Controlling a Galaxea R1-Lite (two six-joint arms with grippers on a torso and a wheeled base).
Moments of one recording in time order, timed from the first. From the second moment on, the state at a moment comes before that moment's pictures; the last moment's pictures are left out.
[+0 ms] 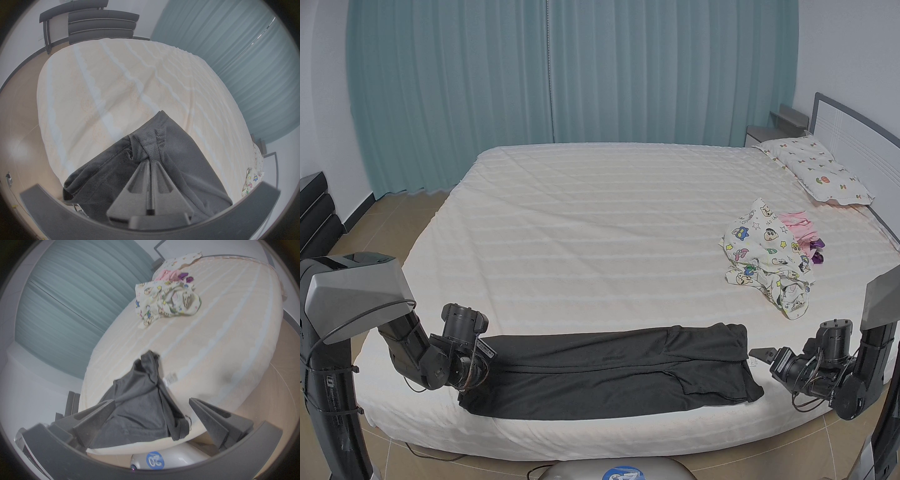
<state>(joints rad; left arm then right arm) -0.24 2.23 -0.69 -0.61 0.24 -1.14 0.07 2.14 -0.13 -1.42 0.14 0.78</state>
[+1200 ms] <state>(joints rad) -0.22 2.15 -0.68 -0.66 0.22 -1.20 0.27 2.24 -0.62 -0.97 0.08 1.05</state>
